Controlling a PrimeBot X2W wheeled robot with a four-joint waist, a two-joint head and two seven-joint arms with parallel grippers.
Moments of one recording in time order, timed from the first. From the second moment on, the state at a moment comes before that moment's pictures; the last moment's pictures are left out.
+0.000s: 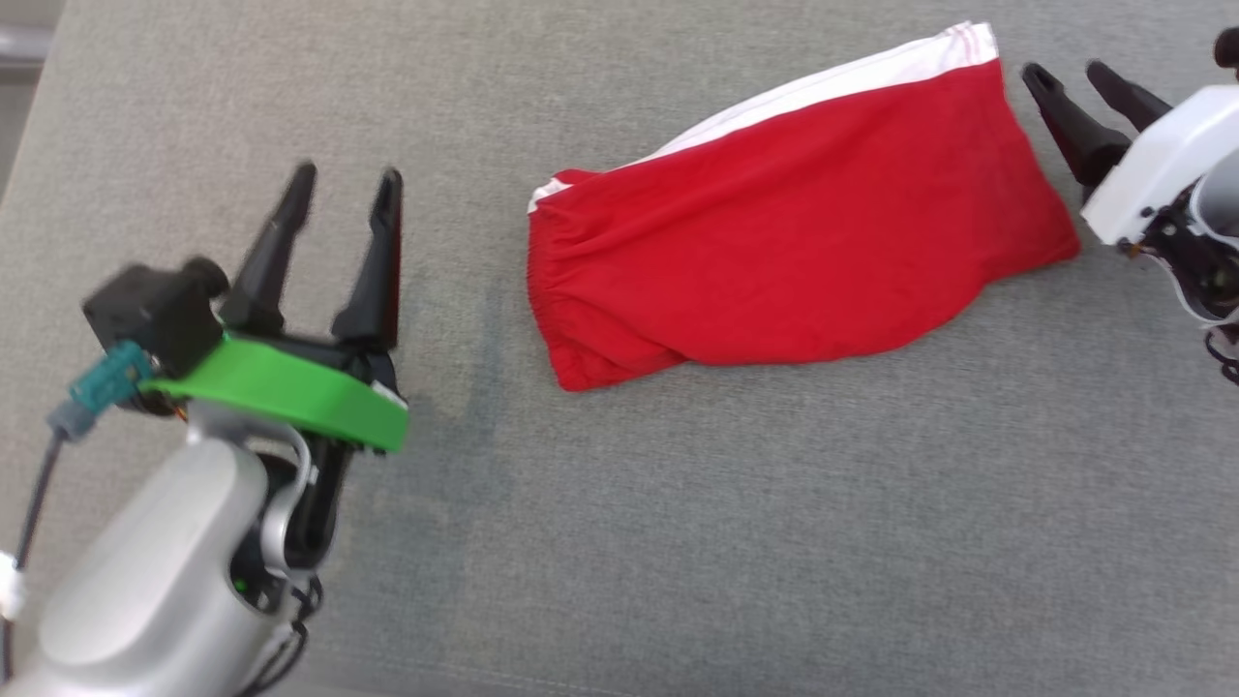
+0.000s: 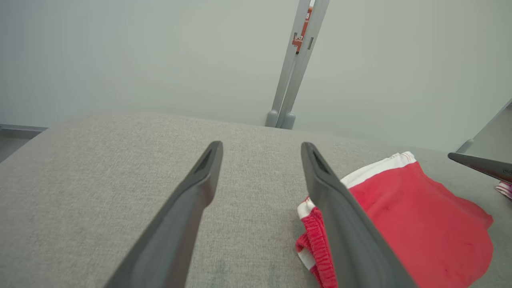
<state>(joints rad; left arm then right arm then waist) -0.58 0.51 -0.67 0.04 -0.94 0.20 -0.25 -1.09 -0.68 1.07 0.68 1.40 0.13 -0.11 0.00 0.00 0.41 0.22</state>
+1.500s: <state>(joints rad) -0.22 0.26 -0.41 0.15 -0.59 0.05 -0.26 -0.97 -0.72 1.11 0.68 1.53 0.13 0.11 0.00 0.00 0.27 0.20</state>
